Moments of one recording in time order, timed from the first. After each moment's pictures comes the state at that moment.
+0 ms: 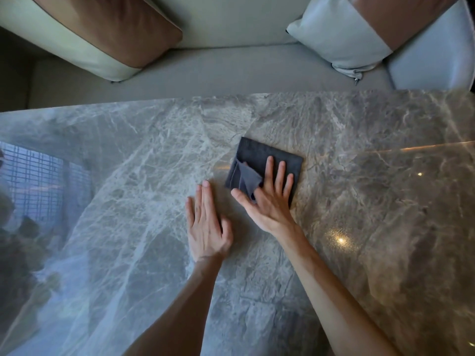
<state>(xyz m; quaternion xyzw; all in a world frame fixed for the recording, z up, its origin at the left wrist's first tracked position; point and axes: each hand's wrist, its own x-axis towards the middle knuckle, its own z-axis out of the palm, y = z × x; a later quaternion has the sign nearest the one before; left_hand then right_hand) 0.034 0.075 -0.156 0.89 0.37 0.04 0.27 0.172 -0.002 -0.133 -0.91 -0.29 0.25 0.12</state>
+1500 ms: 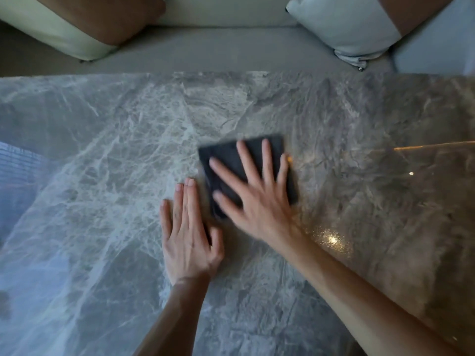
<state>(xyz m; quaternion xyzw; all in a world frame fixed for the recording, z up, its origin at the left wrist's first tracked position) 0.036 0.076 -0.163 0.91 0.36 0.03 0.20 0.179 0.005 -0.166 -0.90 -0.44 0.04 0.03</state>
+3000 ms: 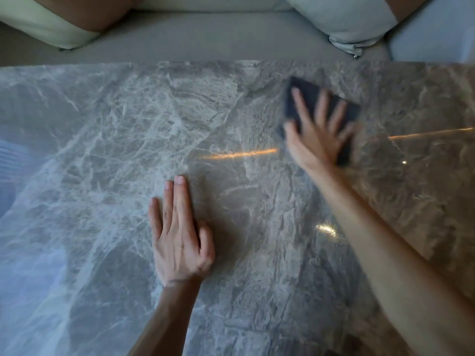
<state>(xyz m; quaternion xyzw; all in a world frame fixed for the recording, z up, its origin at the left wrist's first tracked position) 0.039 0.074 -0.156 0.90 0.37 0.04 0.22 0.303 -0.010 -0.154 -0.98 -0.19 0.09 0.03</state>
